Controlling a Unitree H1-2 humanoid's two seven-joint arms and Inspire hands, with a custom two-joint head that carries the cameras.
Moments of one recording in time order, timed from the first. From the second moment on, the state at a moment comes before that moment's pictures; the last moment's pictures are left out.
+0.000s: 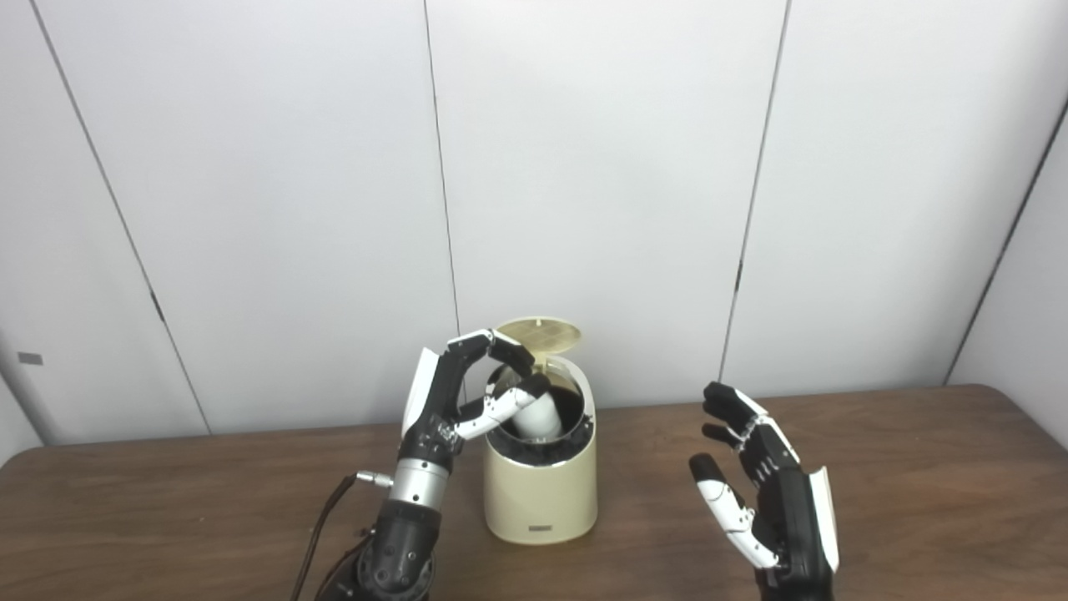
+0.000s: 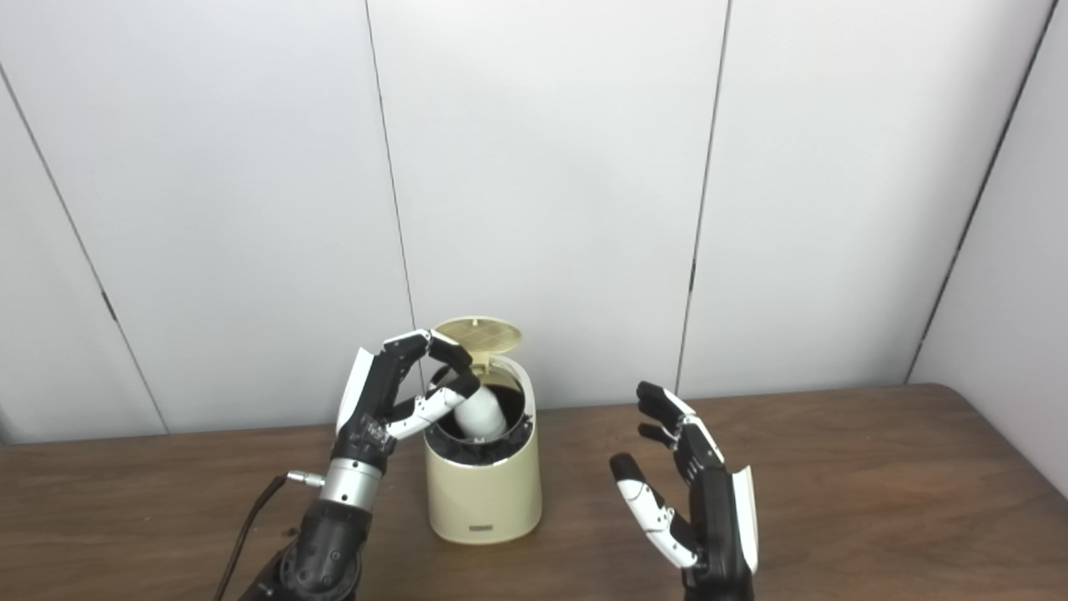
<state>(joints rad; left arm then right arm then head) -0.73 0.10 -0.37 0.62 0.07 -0.46 0.33 -0.16 0.05 -0.06 -0.07 -0.24 -0.36 -0.23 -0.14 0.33</state>
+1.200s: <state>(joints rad) -0.67 0.20 -0.50 0.48 0.16 -0.45 0.57 -0.16 0.03 -0.05 -0.06 -0.21 -0.36 -0.23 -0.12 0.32</state>
